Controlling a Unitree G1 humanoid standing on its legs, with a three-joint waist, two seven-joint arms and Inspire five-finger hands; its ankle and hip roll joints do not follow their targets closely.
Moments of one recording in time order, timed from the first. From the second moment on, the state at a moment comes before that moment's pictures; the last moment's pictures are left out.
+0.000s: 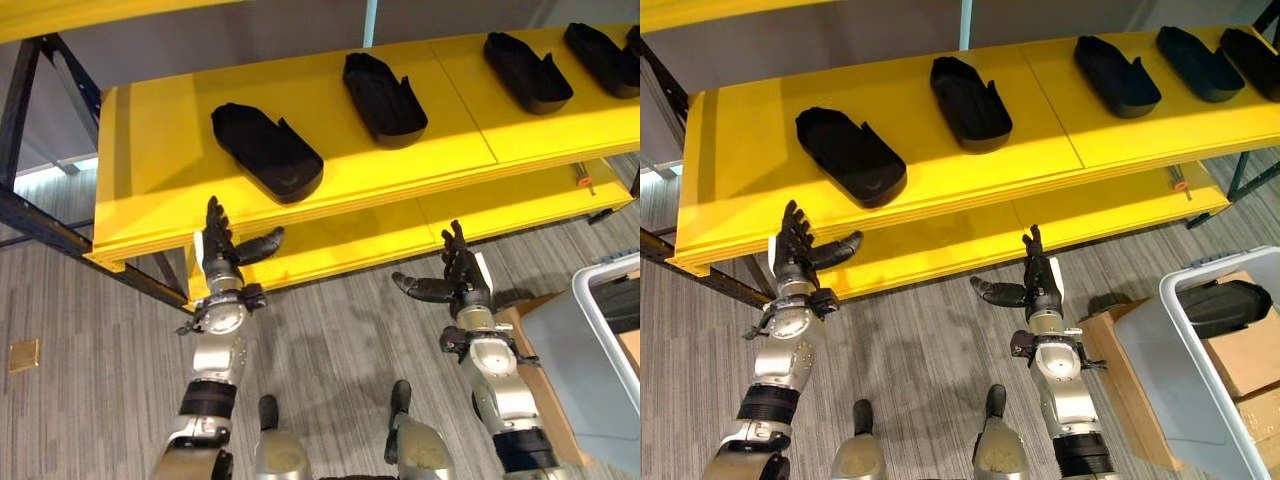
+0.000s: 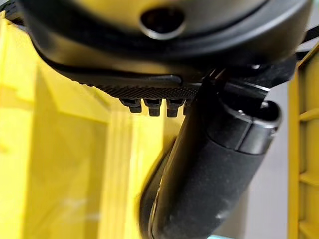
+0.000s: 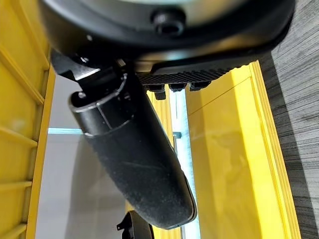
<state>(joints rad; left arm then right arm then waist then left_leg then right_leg) -0.46 0.23 0.08 0.37 -0.28 -0.01 0.40 -0.16 -0.19 0.03 0.08 0.16 0.01 -0.14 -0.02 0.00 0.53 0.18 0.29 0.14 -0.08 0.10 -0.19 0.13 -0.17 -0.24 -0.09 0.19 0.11</state>
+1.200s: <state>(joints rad) -0.77 0.43 0.00 0.72 -0.48 -0.07 0.43 -0.15 -0.20 0.07 0.08 0.12 -0.01 -0.14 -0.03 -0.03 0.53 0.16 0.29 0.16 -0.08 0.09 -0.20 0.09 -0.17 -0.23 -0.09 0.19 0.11</state>
